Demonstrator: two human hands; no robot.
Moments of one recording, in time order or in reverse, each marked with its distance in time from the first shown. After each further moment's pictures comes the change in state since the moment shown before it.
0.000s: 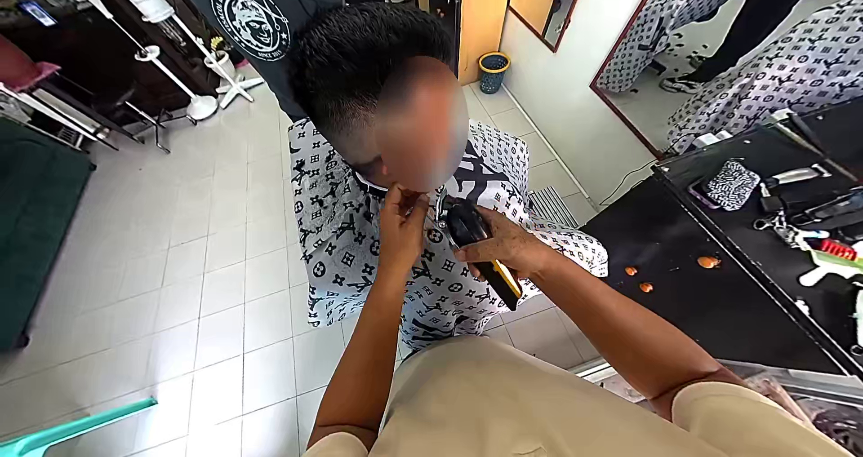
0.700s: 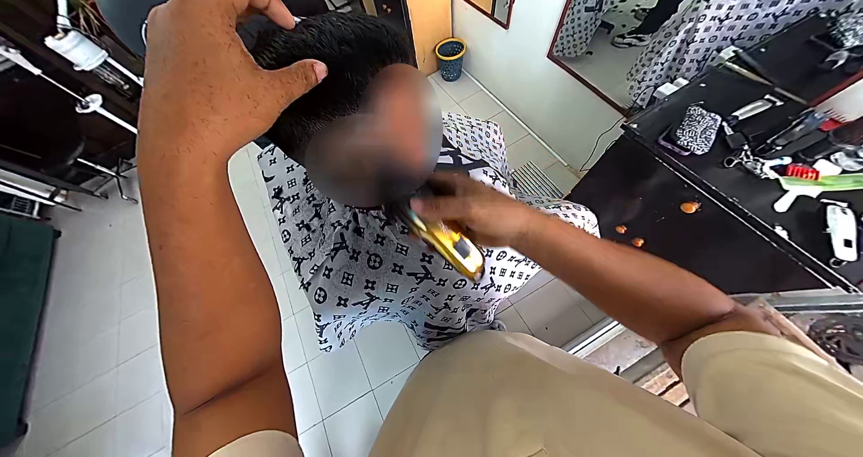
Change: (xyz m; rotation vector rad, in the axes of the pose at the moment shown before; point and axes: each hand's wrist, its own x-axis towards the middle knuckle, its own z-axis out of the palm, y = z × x) left_hand 0.170 0.170 -0.096 1.082 -0.264 0.327; right_hand 0.029 -0.042 0.031 0.019 0.043 -0.110
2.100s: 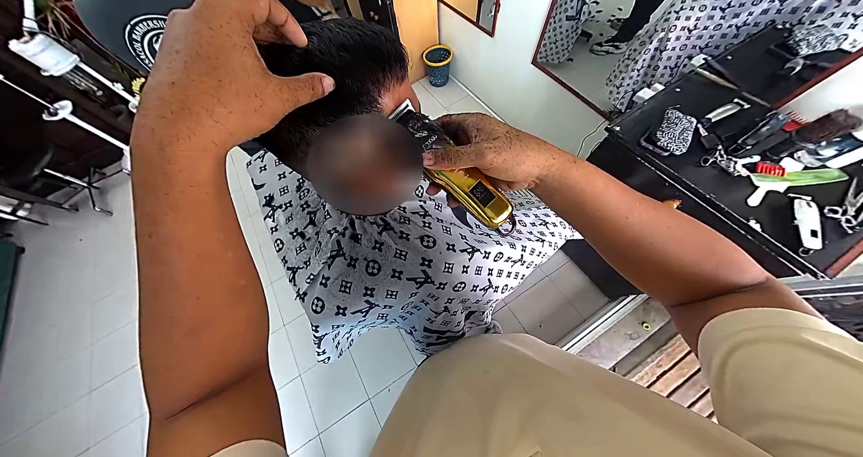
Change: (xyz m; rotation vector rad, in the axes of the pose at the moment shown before) left_hand 0.012 -0.005 0.003 -0.020 -0.130 0.023; right_hand 0.017 -0.062 -0.032 -0.210 0.102 0.006
